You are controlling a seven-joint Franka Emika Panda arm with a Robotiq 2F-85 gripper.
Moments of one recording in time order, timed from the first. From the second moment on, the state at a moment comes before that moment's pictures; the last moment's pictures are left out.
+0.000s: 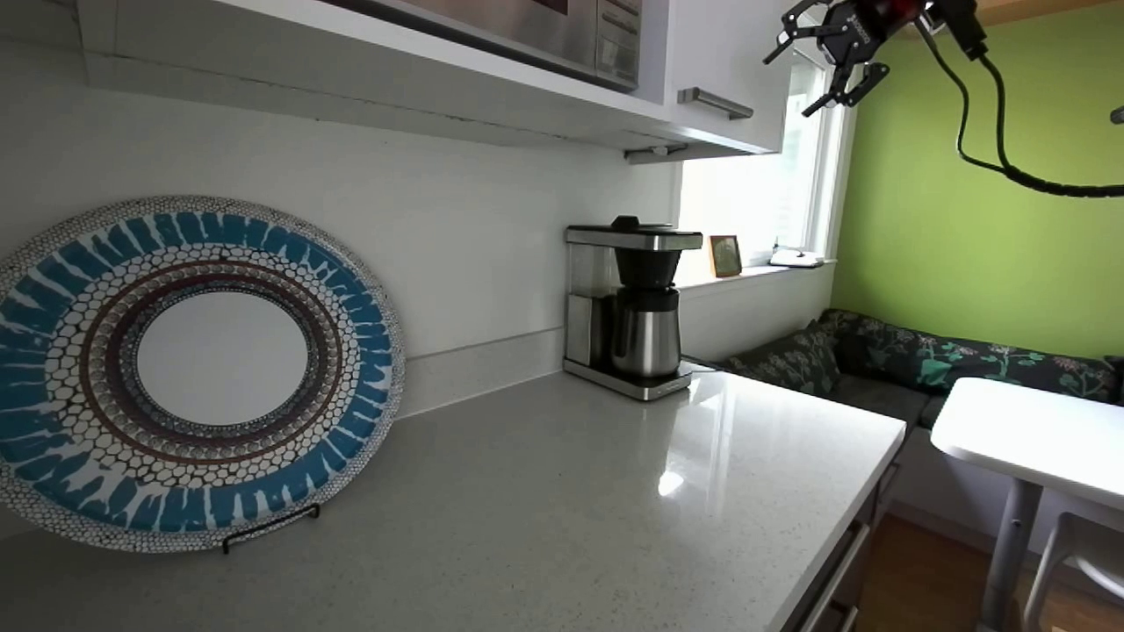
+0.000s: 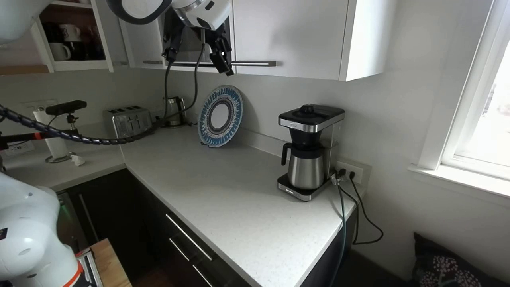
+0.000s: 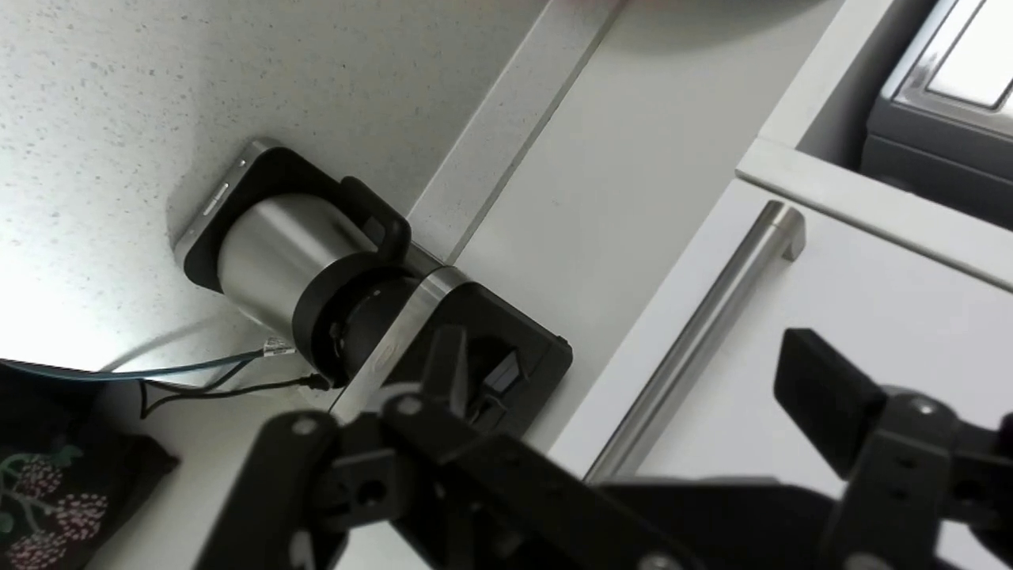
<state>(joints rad) -0.18 -0.41 -0.23 -1.78 0.52 1.99 0.33</state>
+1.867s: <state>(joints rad) -0.17 -0.15 -0.16 -1.52 0.43 1.88 0.54</state>
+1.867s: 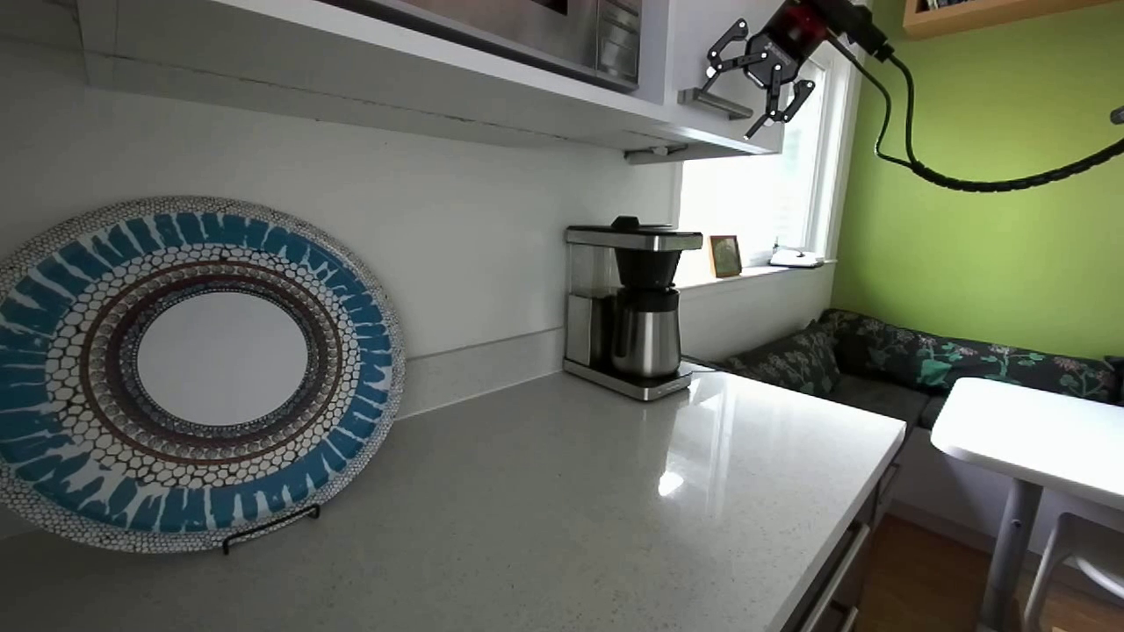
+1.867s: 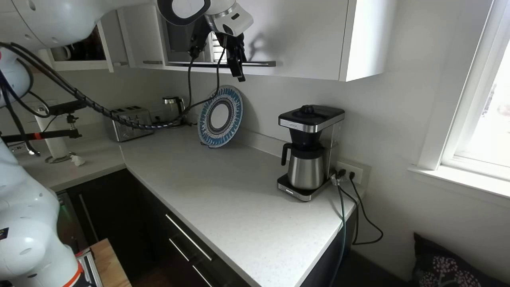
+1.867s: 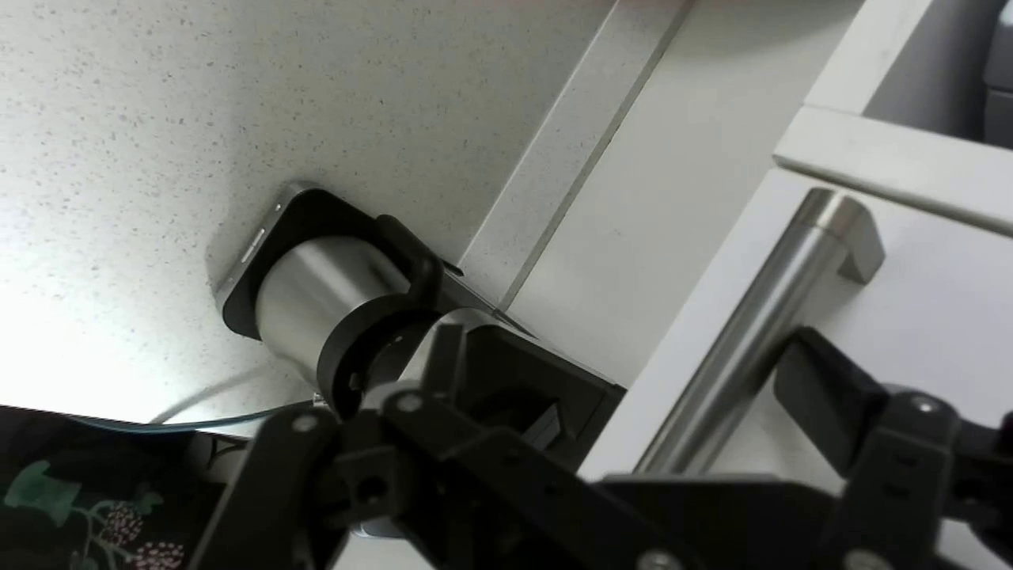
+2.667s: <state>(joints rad) -0.16 -0.14 -0.15 -1.47 0.41 1.88 0.55</state>
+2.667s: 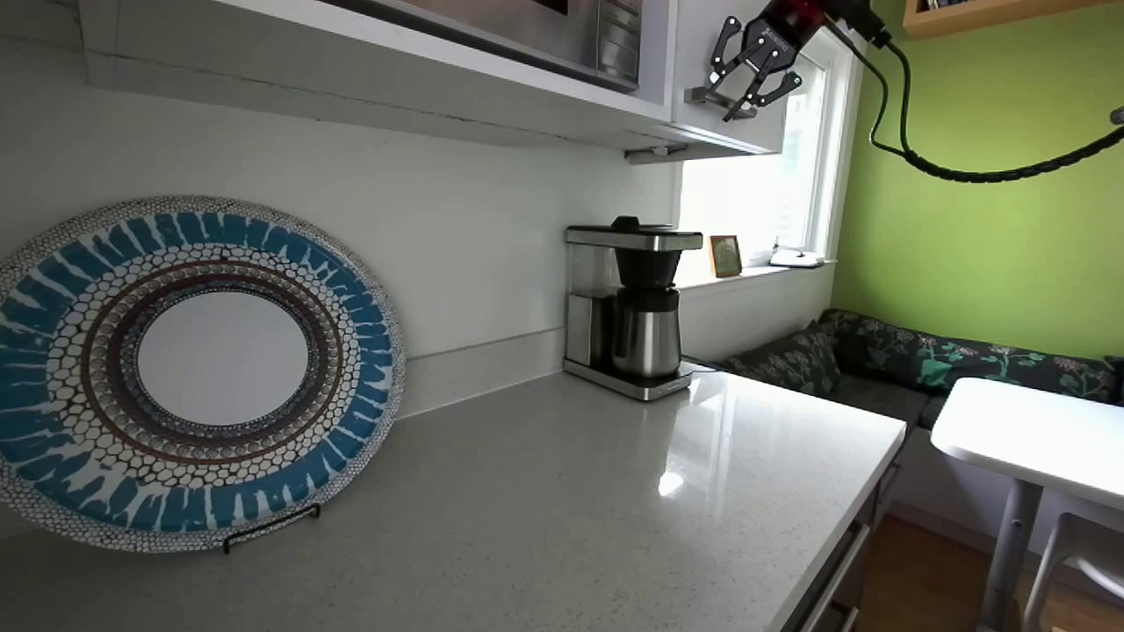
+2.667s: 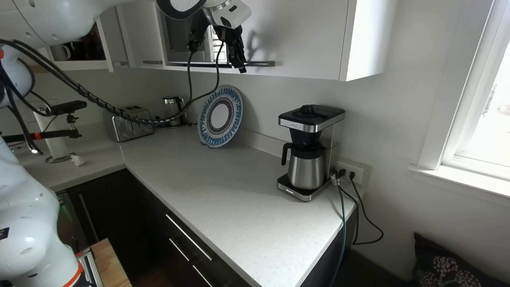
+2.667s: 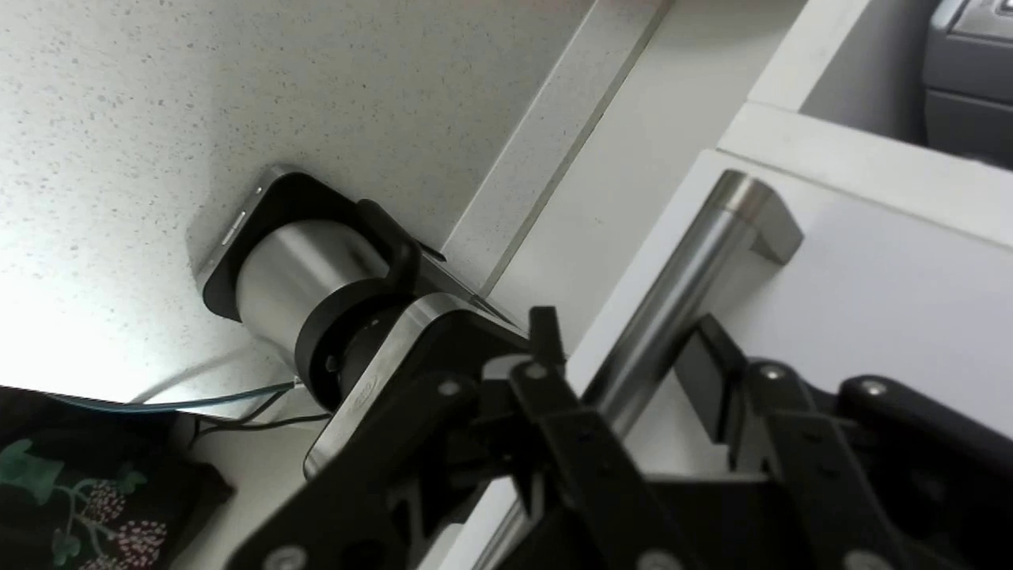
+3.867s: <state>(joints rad) -0.19 -0.25 -0.28 -1.50 0.47 1.59 0.31</state>
